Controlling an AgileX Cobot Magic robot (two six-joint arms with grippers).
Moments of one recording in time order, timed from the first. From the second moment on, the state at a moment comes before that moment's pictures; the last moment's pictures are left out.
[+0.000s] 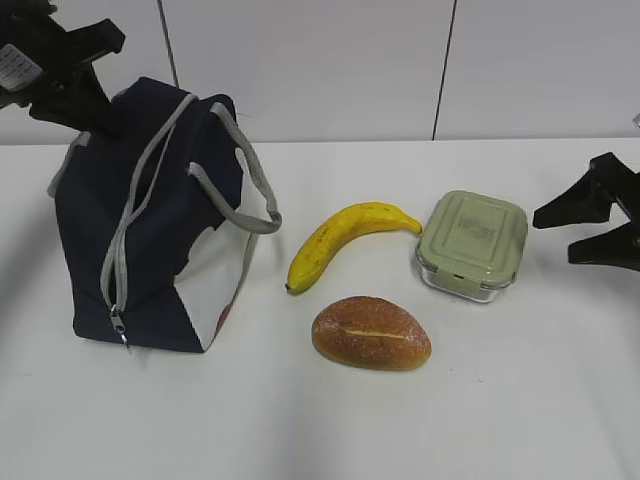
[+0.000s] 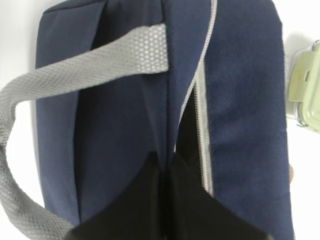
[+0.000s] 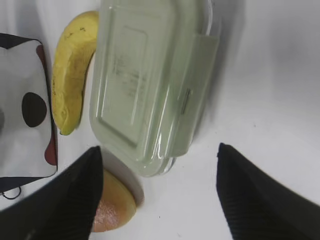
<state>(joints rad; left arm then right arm) -0.05 1.83 -1.65 -0.46 1.15 0.14 -0.34 1.85 -1.05 1.06 0.94 -0.85</state>
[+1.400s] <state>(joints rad) -0.05 1.83 -1.65 -0.46 1.16 0.14 -0.28 2.13 -1.12 1.41 1.00 -1.17</state>
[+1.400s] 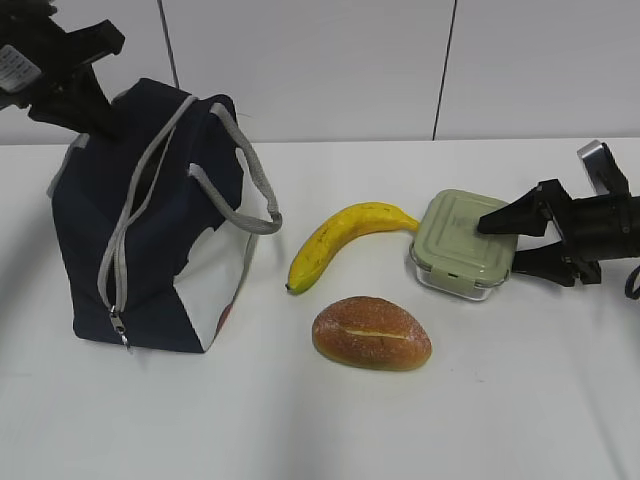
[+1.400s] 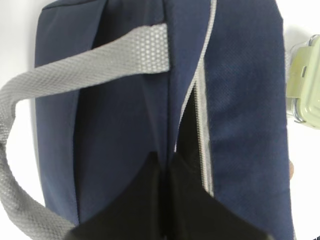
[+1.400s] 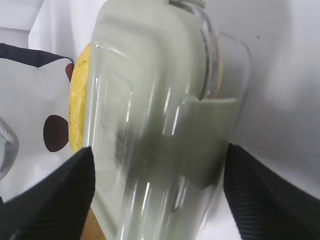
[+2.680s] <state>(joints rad) -0.05 1.83 -1.65 -0.47 1.17 0.14 -0.28 2.19 -1.13 1.43 1.10 -1.18</state>
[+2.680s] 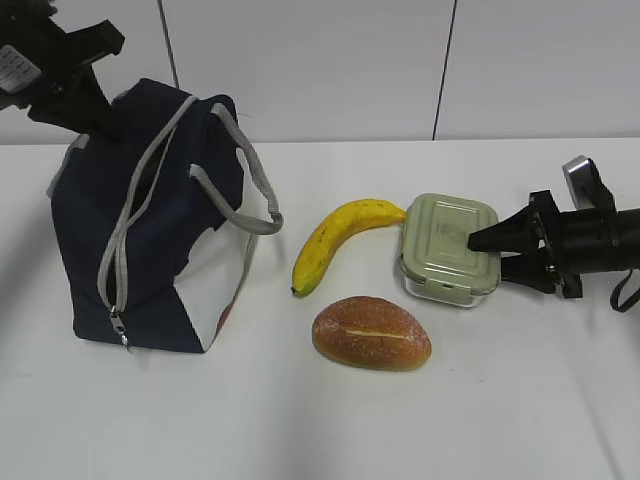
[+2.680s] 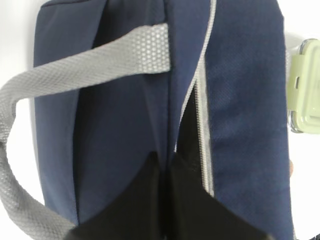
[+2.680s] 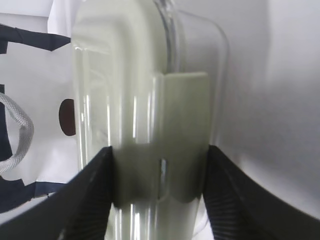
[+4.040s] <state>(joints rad) -0.05 1.83 -1.65 -0.59 1.17 0.14 0.00 1.86 -1.50 1.18 1.17 -0.61</state>
